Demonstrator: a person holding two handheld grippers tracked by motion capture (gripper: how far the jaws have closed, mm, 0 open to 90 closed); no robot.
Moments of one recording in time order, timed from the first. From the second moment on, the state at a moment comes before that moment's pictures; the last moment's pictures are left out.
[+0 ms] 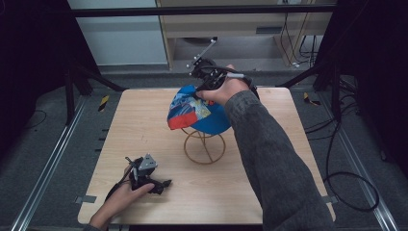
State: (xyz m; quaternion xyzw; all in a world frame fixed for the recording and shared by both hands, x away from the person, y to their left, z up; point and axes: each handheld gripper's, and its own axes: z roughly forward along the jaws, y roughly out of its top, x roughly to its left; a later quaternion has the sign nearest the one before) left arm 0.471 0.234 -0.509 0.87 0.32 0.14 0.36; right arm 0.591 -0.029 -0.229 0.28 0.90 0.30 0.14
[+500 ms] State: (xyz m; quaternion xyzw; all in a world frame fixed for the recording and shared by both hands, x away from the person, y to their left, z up) left arm 0.471 0.234 -0.509 0.87 0.32 0.14 0.36; right arm 0.576 -0.039 -0.224 0.29 0.89 0.32 0.14
